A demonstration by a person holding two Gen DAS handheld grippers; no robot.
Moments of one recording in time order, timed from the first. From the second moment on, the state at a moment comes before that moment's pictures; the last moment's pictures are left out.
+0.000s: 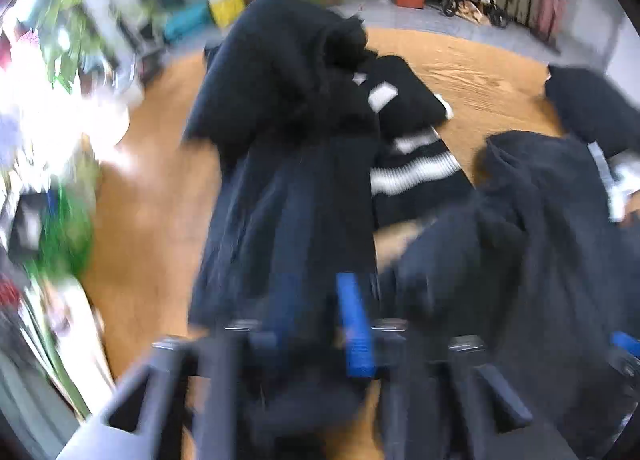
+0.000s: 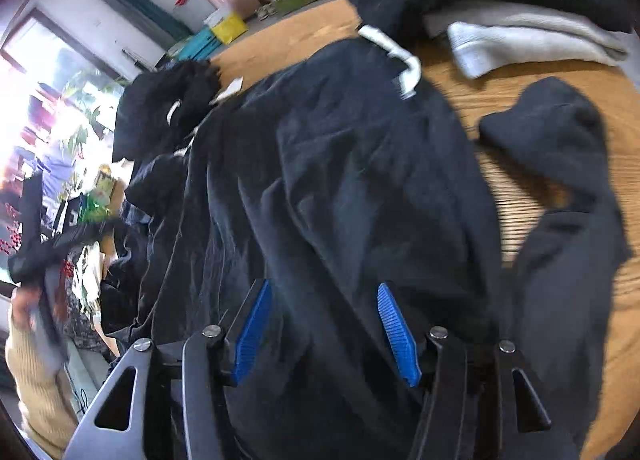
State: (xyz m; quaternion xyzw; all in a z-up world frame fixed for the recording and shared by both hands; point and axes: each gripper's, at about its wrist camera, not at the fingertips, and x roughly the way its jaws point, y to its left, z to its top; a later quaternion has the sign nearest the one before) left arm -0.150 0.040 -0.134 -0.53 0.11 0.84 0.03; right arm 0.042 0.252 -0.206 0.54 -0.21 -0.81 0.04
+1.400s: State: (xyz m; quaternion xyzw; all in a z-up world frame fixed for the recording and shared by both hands) left arm -0.212 -0.026 -0.167 -0.64 0.01 0.75 0.16; right arm 0.025 0.232 -0.216 0.54 -0.12 -0.83 0.02
